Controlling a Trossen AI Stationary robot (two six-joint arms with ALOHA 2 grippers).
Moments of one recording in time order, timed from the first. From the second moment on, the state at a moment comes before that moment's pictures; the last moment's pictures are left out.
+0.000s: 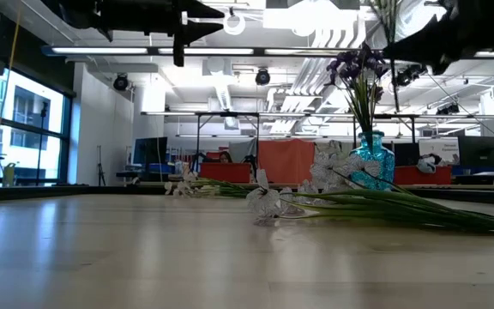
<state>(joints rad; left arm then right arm) 0.46 1.21 0.81 0.47 0.24 -0.57 0.17 0.38 0.31 0.00 0.57 0.01</state>
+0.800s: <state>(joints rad) 0.39 1.21 0.81 0.47 0.16 -0.31 -0.32 0.56 0.29 0.20 0.09 -0.25</state>
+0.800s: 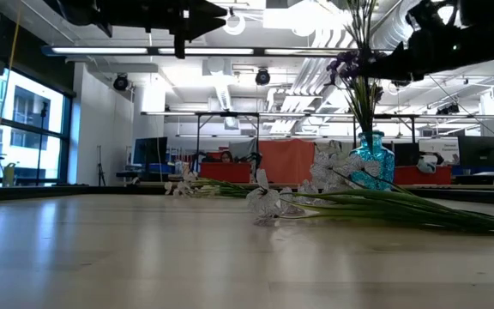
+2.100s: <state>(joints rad) 0.38 1.21 0.81 0.41 0.15 -0.31 -0.49 0.67 0.39 -0.05 0.06 -0.11</state>
